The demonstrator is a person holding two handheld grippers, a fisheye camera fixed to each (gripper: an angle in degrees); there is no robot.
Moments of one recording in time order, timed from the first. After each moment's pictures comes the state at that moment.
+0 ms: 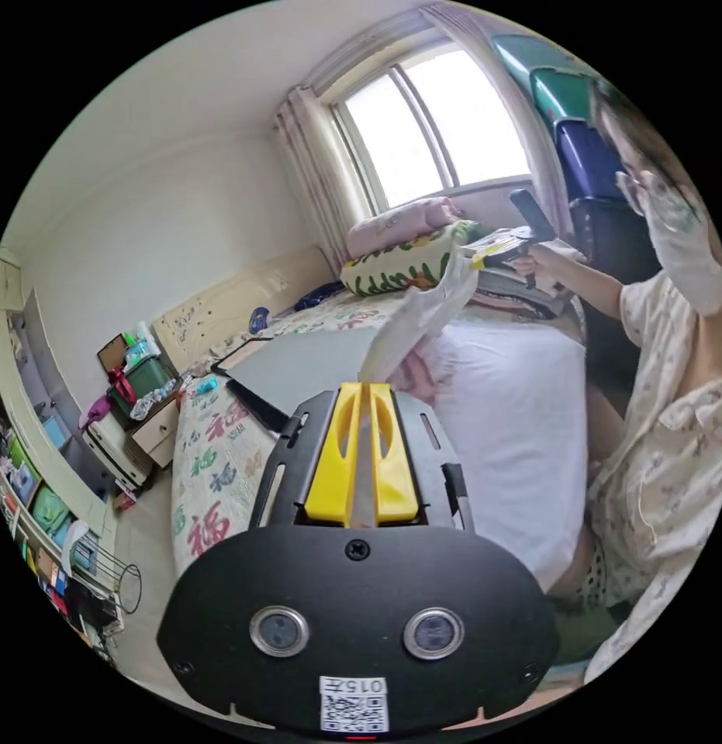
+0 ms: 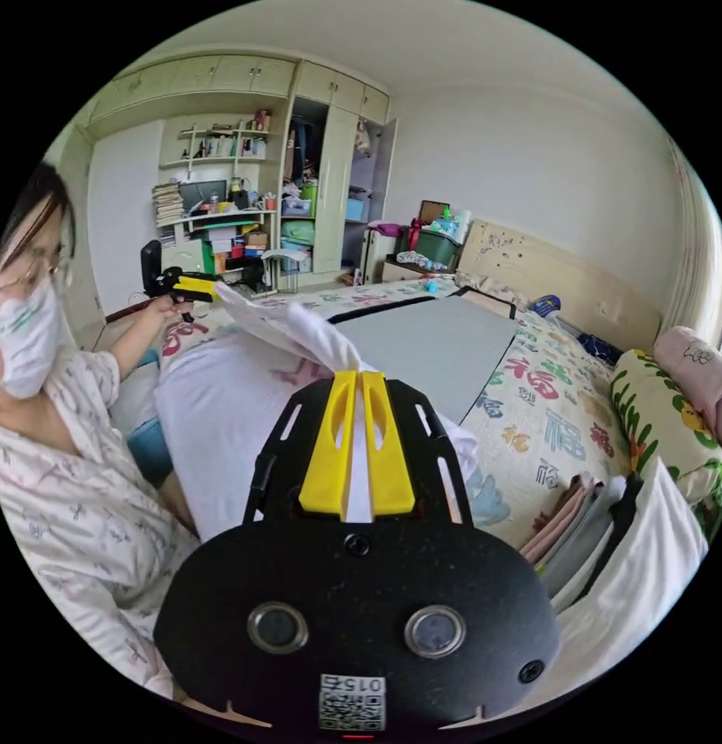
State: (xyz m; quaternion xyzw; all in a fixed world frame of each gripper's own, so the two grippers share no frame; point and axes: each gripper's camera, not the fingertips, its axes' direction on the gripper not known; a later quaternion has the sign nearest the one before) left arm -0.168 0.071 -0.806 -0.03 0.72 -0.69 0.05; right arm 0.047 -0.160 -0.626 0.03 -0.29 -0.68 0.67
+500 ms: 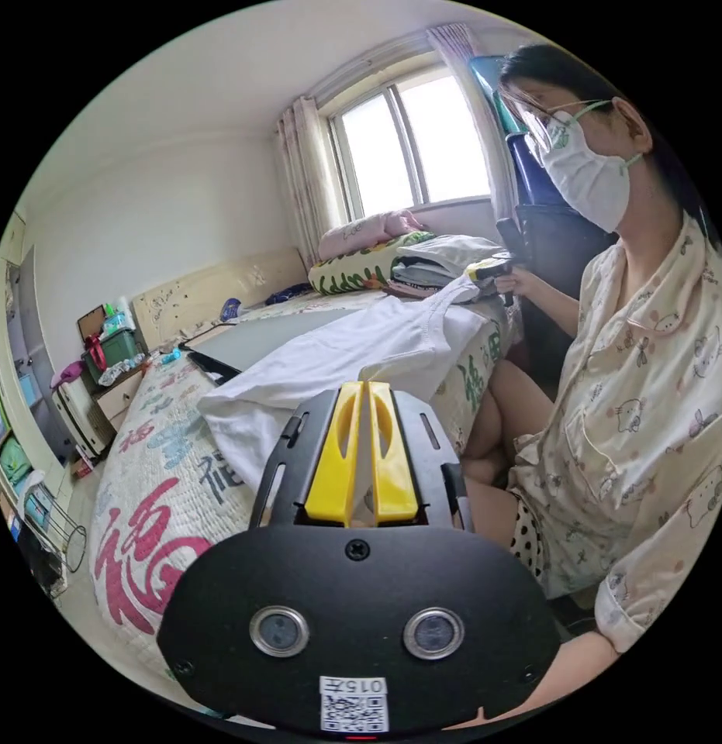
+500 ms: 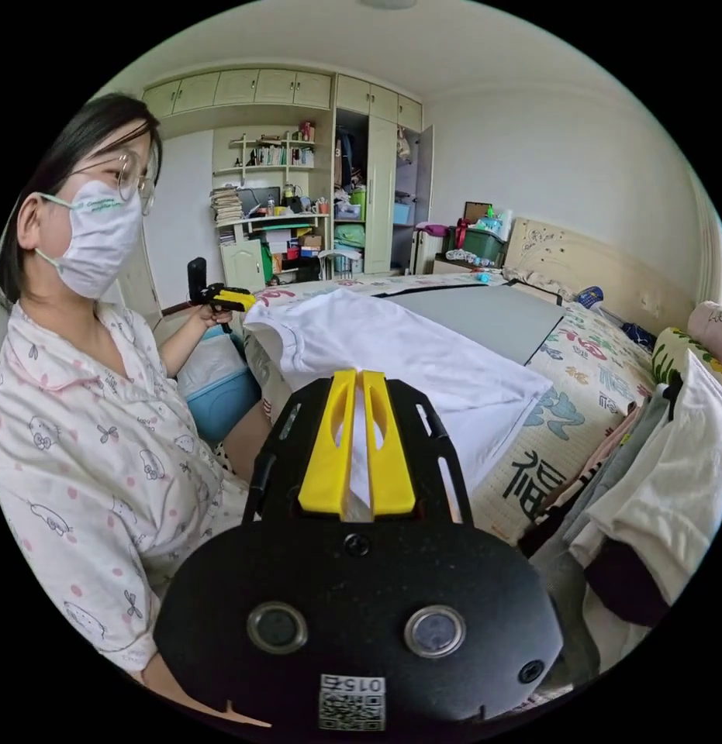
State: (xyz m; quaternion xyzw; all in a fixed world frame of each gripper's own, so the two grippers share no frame) left arm -0.351 0.130 -0.986 -0.03 0.70 -0.71 -0.03; right arm 0.223 -0.149 -0.617 -0.02 -0.33 -0.69 0.65
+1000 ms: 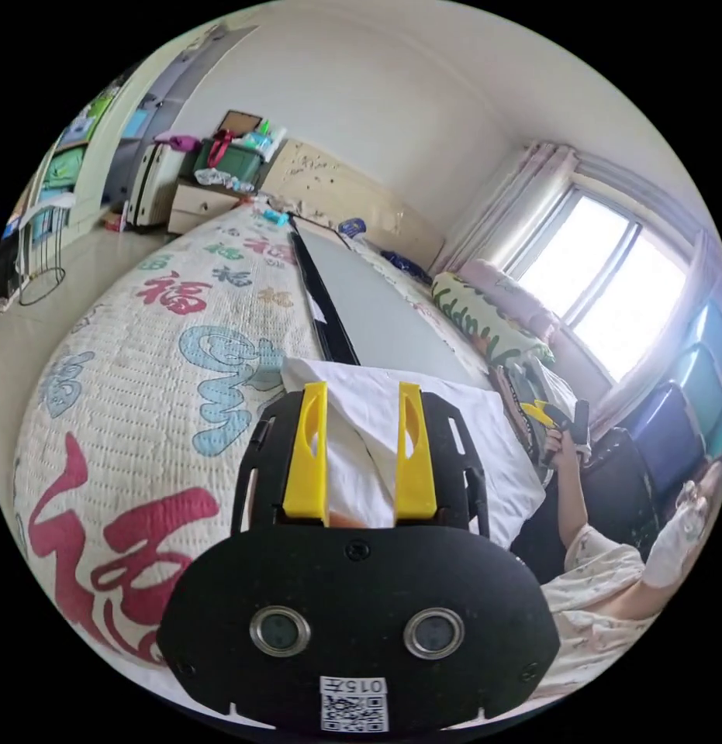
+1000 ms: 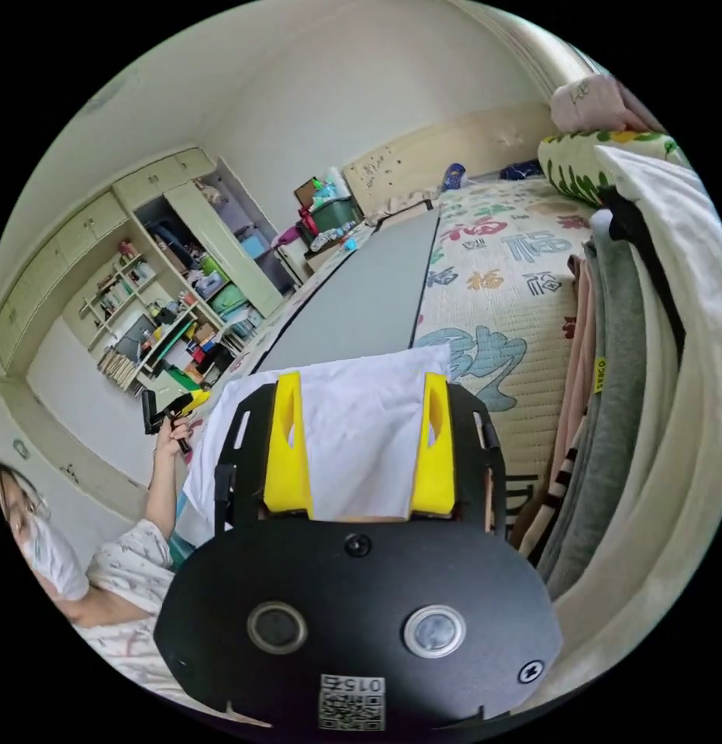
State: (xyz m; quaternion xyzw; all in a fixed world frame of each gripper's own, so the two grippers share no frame) left arm -0.093 -0.016 -1.041 -0.32 0.66 -0.60 -0.32; right arm 0.089 -0.351 -0.478 -0.12 -0.28 -0.40 0.87
